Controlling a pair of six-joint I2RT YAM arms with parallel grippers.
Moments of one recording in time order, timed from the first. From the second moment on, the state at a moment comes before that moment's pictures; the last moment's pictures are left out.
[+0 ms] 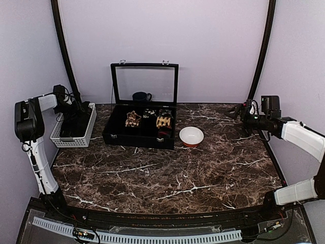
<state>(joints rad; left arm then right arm) 0.26 2.06 1.66 -0.50 0.34 -0.33 0.12 1.21 0.83 -0.19 -0.54 0.77</state>
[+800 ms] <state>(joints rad) 0.27 2.10 1.62 -0.49 0.43 -0.38 0.12 1.22 0.83 -0.21 -0.54 0.76</state>
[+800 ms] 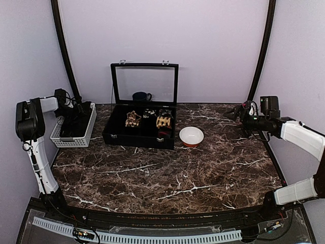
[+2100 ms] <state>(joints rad) 0.27 1.72 1.68 -0.51 0.49 -0.35 0.12 1.21 0.82 -0.18 -0.56 0.78</state>
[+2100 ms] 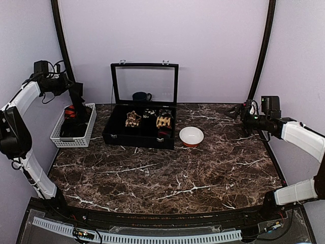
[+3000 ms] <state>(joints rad) -0.58 1.42 1.36 -0.50 0.77 -0.32 0.12 1.17 0.77 -0.13 -0.58 0.82</state>
